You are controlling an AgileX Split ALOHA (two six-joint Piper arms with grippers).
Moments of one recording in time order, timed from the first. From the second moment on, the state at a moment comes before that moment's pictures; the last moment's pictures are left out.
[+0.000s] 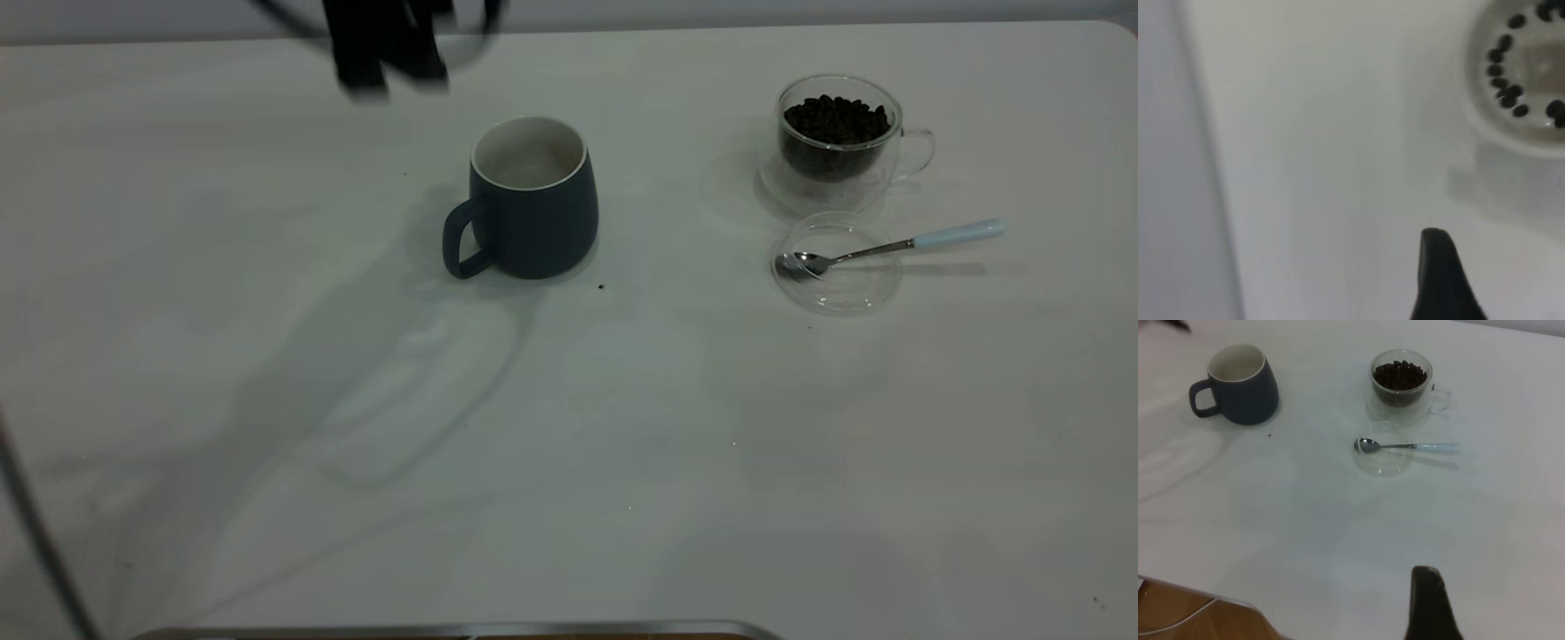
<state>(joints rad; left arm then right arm) -0.46 2.02 -1.38 0.07 0.31 1.10 0.10 -0.01 -0.48 0.16 1.13 -0.12</state>
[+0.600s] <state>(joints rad) -0.46 1.17 -1.38 0.30 1.03 0.23 0.10 -0.01 -0.48 0.16 1.13 -0.12</state>
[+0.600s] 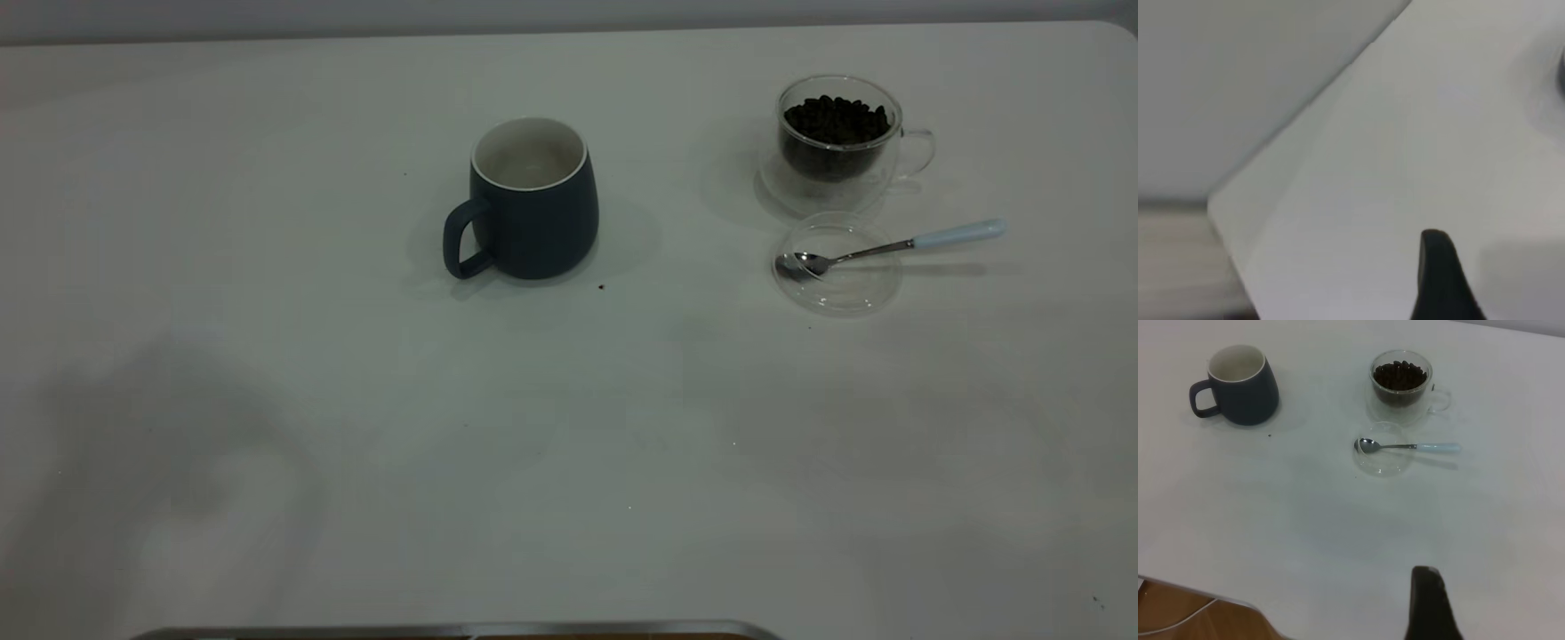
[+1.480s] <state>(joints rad) -0.46 0.38 -0.74 0.00 1.17 0.00 0.10 -0.01 -0.48 0.16 1.13 -0.12</state>
